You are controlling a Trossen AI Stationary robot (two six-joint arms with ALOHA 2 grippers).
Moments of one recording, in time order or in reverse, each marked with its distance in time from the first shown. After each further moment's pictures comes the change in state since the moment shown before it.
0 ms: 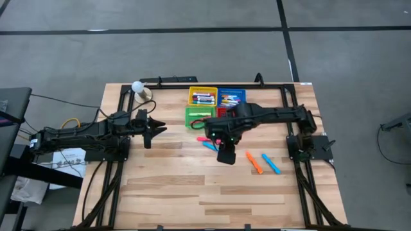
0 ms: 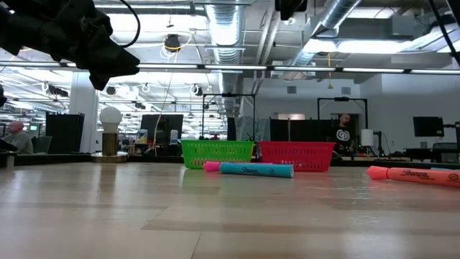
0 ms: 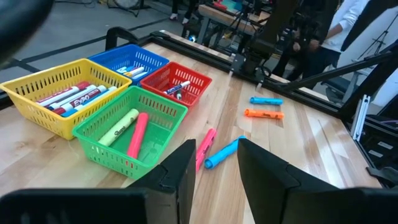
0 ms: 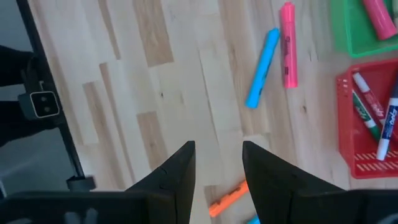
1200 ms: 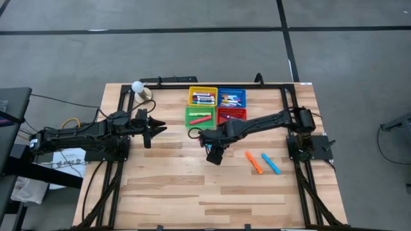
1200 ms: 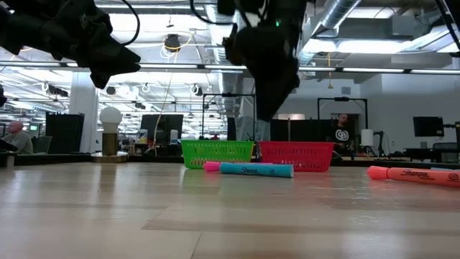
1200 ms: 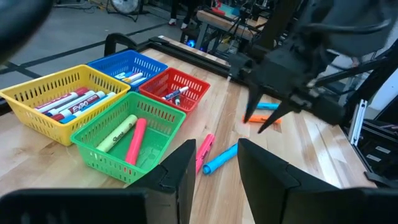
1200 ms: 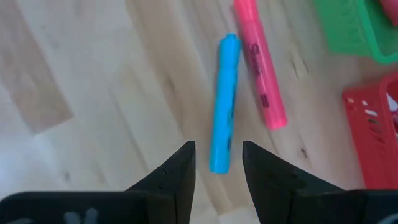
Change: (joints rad) left arm 0.000 0.000 0.000 0.022 0.000 0.000; right arm -0.037 0.003 -0.585 0.582 0.188 0.125
